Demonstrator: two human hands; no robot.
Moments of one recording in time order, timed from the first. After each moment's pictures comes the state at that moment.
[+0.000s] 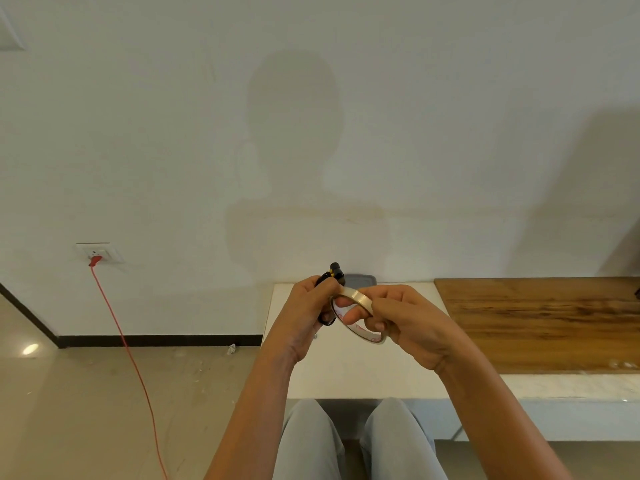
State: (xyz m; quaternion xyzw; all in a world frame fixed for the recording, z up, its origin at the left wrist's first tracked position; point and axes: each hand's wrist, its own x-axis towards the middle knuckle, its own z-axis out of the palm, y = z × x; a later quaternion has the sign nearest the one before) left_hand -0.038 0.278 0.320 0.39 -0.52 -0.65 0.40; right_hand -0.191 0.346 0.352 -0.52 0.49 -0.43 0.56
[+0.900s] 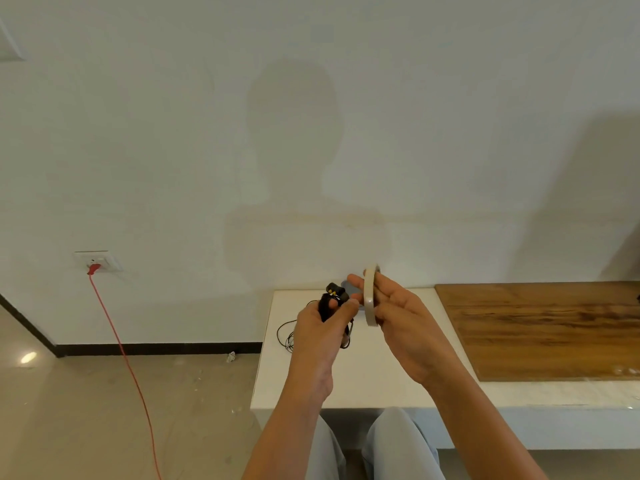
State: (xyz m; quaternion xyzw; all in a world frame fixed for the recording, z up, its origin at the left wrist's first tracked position) left_hand -0.063 0.310 0.316 0.50 -0.43 -0.60 0.46; right_hand -0.188 0.335 0.326 -0.47 0.49 -0.54 0.50
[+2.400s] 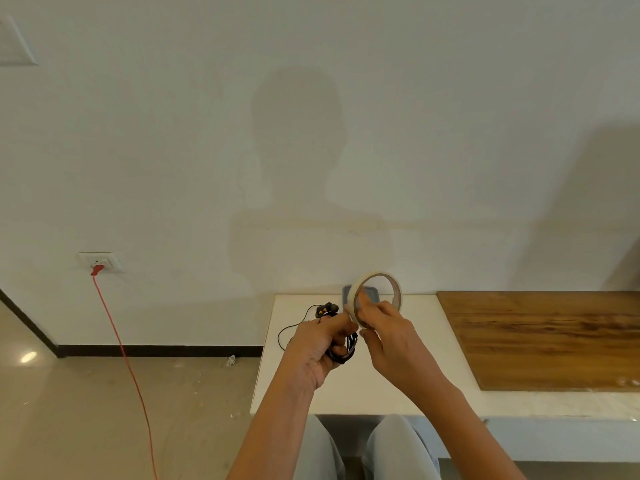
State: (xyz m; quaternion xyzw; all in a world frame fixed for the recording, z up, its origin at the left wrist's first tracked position) left_hand -0.055 0.286 0.304 0.49 -0.29 -0.73 0.37; right_hand -0.186 0.327 0.292 -0.74 0.59 -0.31 0.06
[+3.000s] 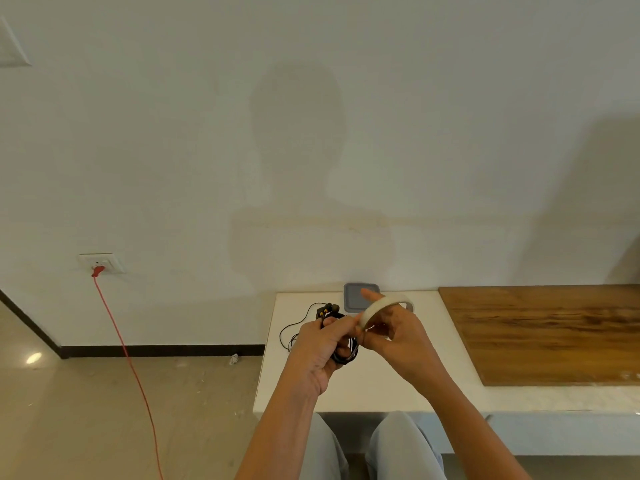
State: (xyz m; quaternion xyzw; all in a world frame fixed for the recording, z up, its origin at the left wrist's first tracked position) left_hand -0.056 0.291 0.301 0.49 -0.35 -0.71 0.37; right_hand -0.190 0.328 0.296 -0.57 0.58 -0.46 0.35
